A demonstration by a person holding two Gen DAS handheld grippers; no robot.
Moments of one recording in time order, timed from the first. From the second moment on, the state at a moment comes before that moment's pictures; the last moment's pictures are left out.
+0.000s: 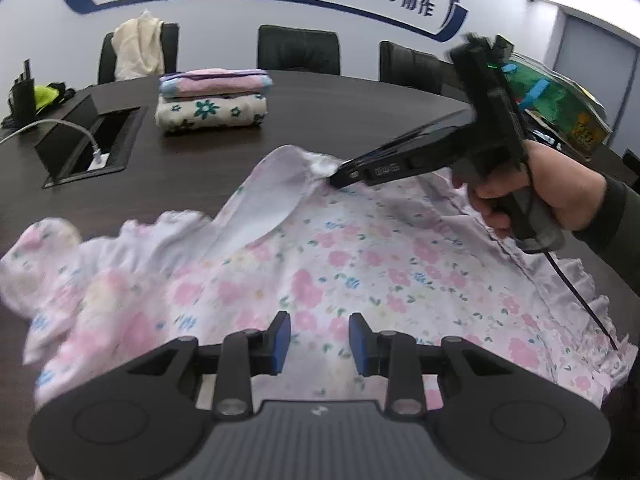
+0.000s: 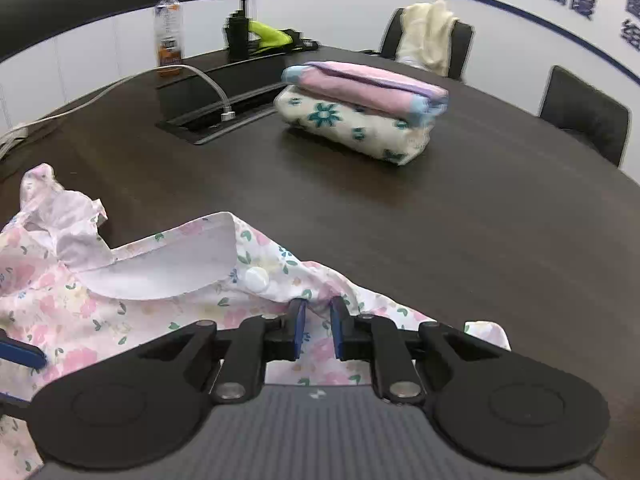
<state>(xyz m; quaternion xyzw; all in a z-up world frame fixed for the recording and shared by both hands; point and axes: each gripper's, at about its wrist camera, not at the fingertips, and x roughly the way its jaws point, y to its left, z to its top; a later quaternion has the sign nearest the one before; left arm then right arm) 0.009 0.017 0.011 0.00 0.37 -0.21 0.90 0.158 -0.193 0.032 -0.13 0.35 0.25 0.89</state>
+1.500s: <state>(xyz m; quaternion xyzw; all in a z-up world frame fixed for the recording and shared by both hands) 0.158 0.015 0.046 -0.01 0.38 -0.08 0.92 0.093 -0.326 0.040 -0.03 0.35 0.10 0.93</state>
